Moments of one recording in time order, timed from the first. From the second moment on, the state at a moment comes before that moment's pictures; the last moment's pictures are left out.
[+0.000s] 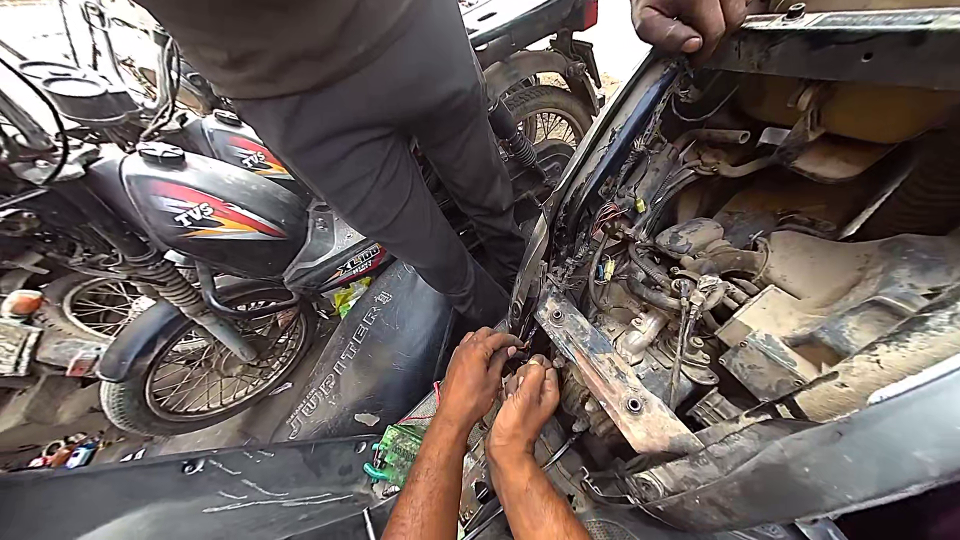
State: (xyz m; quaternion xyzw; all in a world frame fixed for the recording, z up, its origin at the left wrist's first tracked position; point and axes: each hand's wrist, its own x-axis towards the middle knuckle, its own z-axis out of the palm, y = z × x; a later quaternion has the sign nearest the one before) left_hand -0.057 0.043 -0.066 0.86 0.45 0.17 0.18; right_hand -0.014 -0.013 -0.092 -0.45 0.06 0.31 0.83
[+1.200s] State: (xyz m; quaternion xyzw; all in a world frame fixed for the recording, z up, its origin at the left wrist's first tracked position) left_hand -0.025 0.045 -0.056 0.82 0.51 0.16 0.22; right_hand 0.005 -0.020 -0.129 -0.58 -0.11 0.33 0.73
